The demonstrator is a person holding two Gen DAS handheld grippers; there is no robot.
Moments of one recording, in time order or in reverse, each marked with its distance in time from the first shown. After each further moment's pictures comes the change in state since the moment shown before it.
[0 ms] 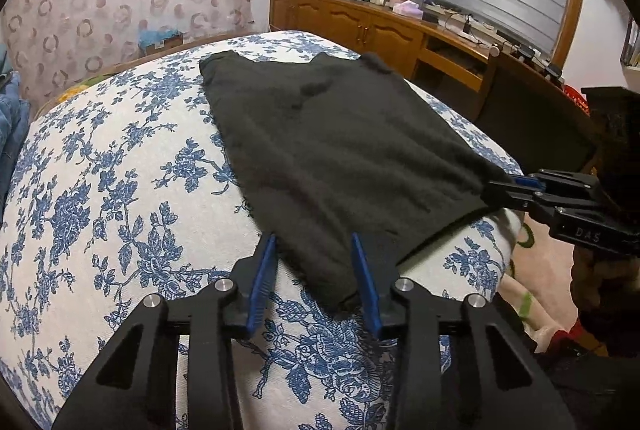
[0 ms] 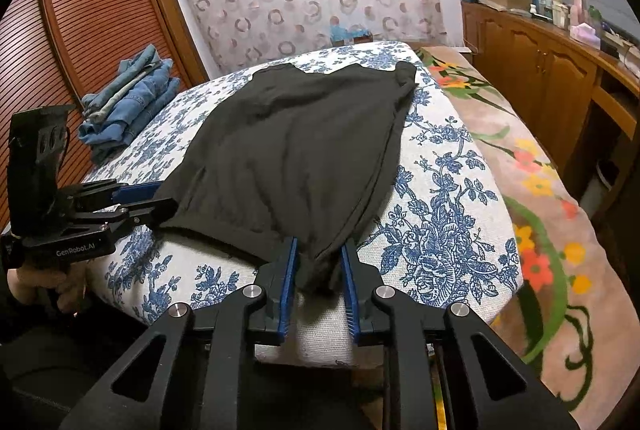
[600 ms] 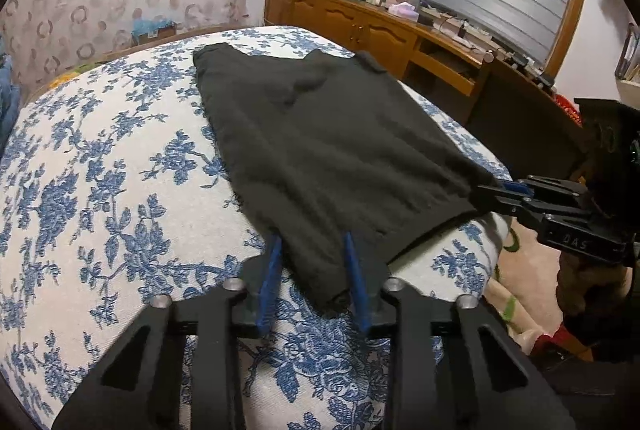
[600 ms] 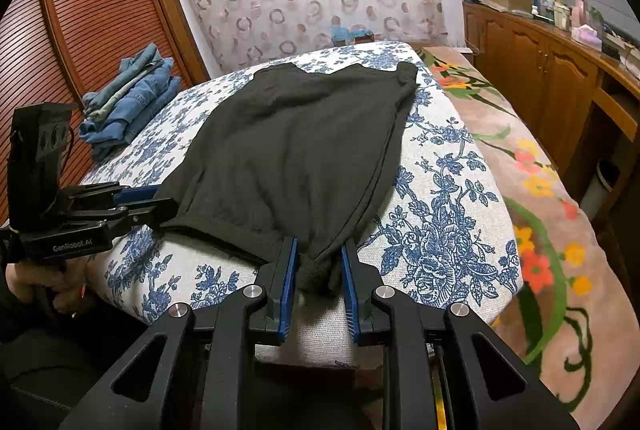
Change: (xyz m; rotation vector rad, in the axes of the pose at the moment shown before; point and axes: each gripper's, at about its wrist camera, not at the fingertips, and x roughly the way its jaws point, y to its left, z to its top) left arm 0.001 0.002 -0.001 -0.037 0.014 -0.071; right arm 0.001 -0.001 0.001 -0.005 0.003 0.002
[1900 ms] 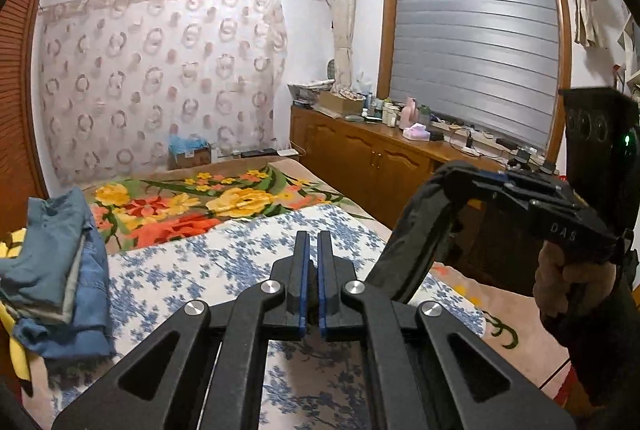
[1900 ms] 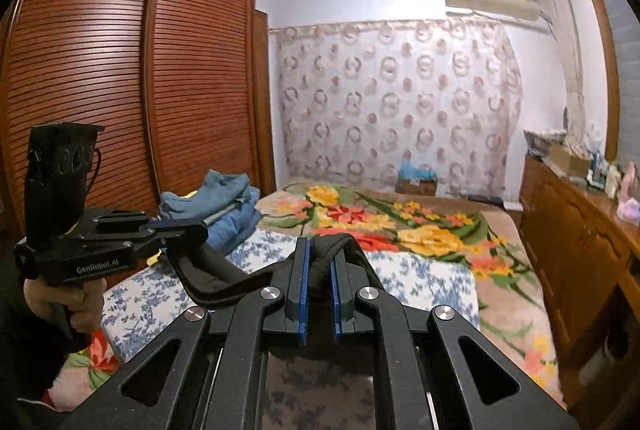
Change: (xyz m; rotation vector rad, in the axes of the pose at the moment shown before) left arm -0.164 0.031 0.100 0.053 -0.431 0.127; right arm -0.068 0.092 0.141 -0.332 -0.399 0.134
